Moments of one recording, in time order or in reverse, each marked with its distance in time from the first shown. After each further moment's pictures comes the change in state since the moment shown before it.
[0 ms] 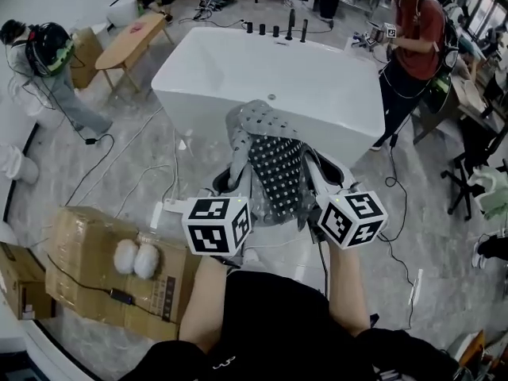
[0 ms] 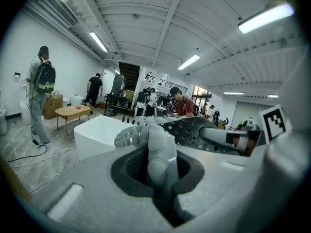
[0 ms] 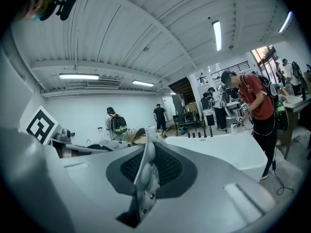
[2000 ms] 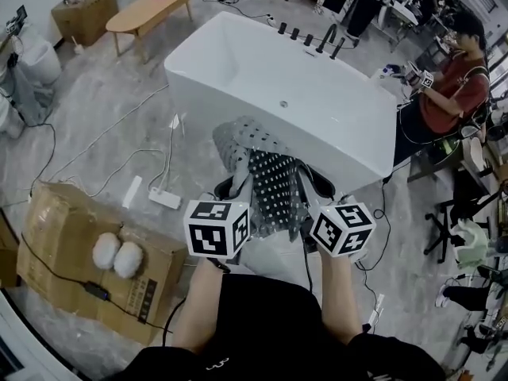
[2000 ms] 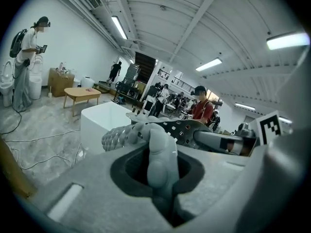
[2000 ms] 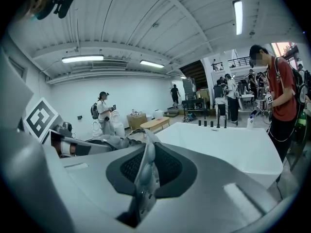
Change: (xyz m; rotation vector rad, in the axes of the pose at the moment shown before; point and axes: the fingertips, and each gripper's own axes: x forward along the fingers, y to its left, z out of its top) left arm 0.054 0.137 -0.007 -0.213 0.057 0.026; right arm 0.162 0.035 -0.043 -0.089 0.216 0.079
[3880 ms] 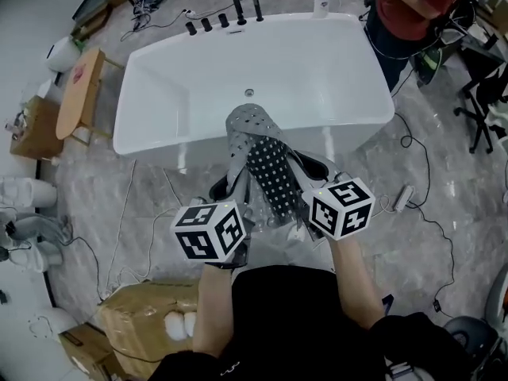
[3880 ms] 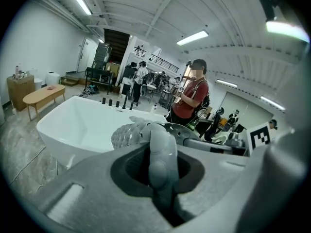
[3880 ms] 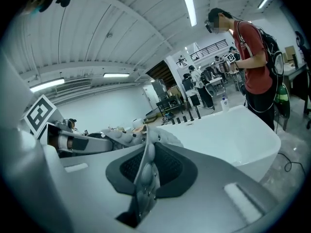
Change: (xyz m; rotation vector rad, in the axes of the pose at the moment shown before) left arm 0.261 -0.091 0.076 0.207 0.264 -0.190; right arm 0.068 -0.253 0.020 0.354 -0.086 -0.179
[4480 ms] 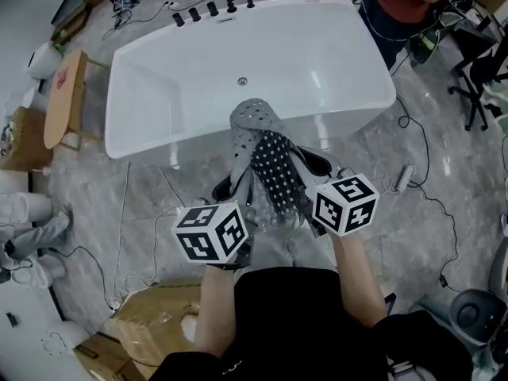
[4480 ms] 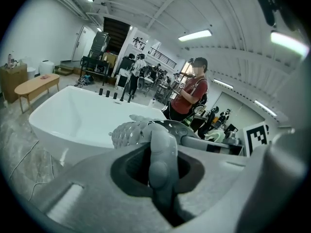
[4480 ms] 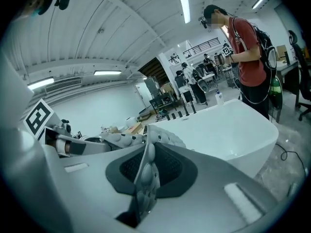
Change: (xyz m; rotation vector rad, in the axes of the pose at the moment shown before) left arm 0.009 0.047 -0.011 -0.033 0.077 -0.093; right arm 0.039 0.011 -0.020 0.057 0.024 -0.087
